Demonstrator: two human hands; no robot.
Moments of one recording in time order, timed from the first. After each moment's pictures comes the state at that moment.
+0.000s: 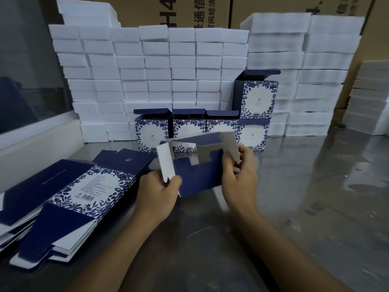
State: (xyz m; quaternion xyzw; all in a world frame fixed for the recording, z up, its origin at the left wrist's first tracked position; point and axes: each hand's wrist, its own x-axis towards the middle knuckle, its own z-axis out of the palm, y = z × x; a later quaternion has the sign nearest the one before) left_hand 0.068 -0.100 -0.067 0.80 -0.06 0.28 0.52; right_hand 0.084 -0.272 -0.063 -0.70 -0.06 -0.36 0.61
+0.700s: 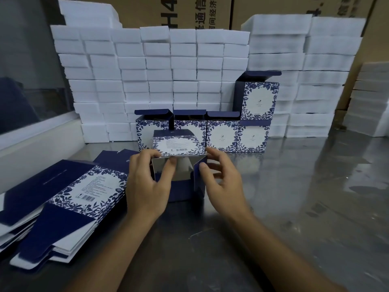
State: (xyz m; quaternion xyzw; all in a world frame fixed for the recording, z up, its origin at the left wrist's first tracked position) left_hand 0.065 -0.092 -0.054 0.78 -0.05 0.41 0.46; right_hand 0.084 -0.258 -0.072 -0.75 -0.18 -0.25 0.58
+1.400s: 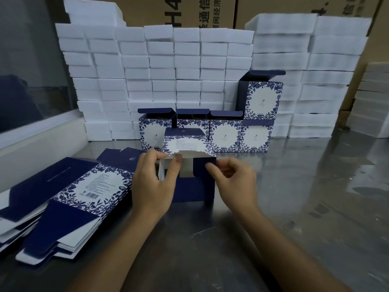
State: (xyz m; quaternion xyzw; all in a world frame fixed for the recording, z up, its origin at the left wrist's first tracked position) left_hand 0.066 -0.095 -0.056 0.78 -0.06 0.40 0.49; right_hand 0.090 -0.268 -0.066 -0.77 -0.06 -0.30 0.55
